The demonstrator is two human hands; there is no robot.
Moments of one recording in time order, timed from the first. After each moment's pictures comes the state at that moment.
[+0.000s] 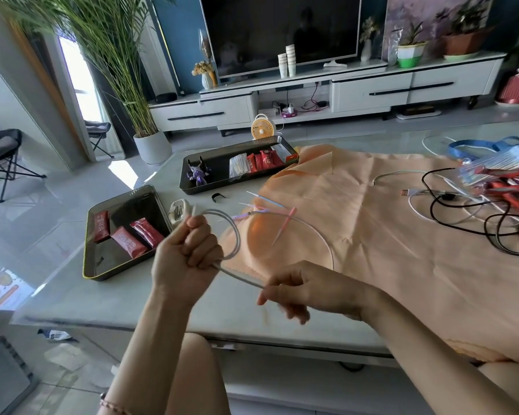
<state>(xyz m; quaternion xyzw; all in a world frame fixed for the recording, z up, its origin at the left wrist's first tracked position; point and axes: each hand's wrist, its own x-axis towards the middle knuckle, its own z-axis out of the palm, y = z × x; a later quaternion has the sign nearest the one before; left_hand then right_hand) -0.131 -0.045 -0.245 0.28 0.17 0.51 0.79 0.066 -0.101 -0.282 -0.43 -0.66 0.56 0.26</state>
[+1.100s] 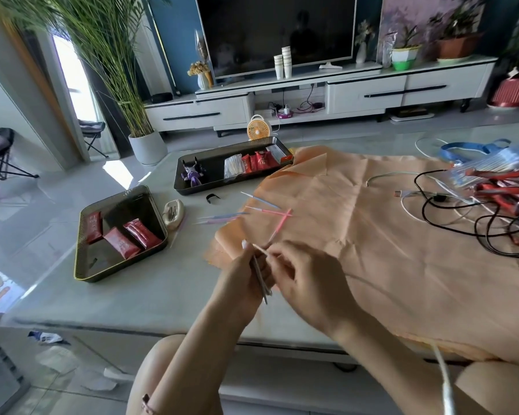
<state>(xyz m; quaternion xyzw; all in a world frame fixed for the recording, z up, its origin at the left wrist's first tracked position) -0.057 -0.063 -0.279 0.27 0.37 0.44 0.77 0.047 -0.119 -0.274 -0.56 -0.70 0.02 0.45</state>
